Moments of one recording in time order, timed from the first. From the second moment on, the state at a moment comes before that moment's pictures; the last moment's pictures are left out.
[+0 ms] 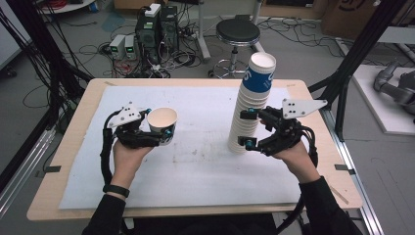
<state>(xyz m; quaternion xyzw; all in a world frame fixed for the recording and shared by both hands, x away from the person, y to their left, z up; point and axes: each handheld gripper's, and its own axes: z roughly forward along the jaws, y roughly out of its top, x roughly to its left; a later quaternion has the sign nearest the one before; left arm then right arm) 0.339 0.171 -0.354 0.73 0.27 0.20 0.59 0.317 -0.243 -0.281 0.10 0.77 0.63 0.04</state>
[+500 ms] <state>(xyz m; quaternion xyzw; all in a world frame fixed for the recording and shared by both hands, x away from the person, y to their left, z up) 0.353 0.182 -0.378 0.72 0.29 0.20 0.60 0.316 -0.241 -0.281 0.09 0.77 0.63 0.04</state>
